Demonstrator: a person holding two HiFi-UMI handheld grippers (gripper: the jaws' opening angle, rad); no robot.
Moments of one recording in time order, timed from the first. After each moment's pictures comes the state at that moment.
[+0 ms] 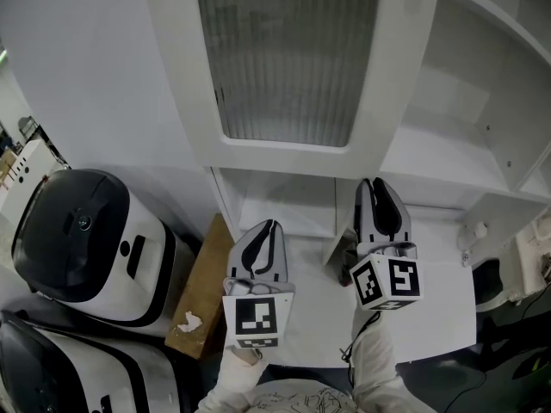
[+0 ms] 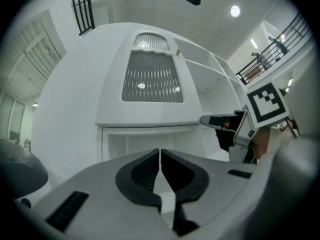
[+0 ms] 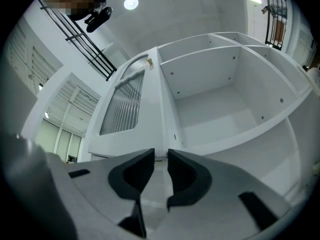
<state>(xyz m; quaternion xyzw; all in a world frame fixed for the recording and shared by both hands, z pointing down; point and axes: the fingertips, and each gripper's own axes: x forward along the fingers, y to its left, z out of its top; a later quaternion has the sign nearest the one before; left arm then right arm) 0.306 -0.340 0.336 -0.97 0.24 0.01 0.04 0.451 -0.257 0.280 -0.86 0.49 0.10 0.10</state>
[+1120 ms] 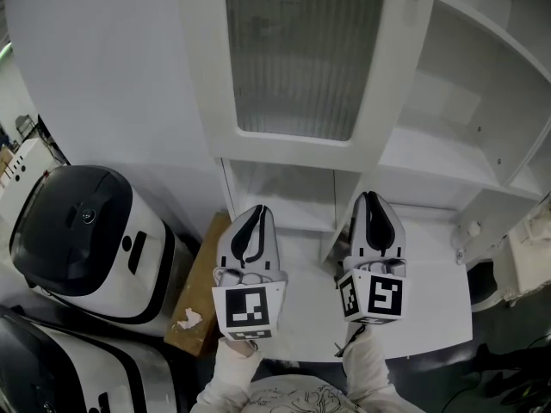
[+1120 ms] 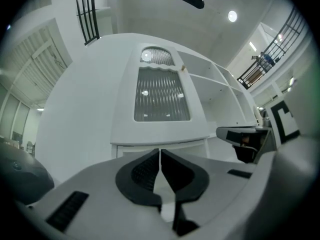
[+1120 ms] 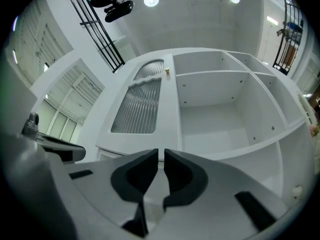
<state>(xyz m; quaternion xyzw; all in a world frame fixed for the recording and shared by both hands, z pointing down) 0.269 -0.346 0.298 -0.96 0.25 0.06 0.05 0.397 -0.235 0.276 -0.88 0.45 0.15 0.03</state>
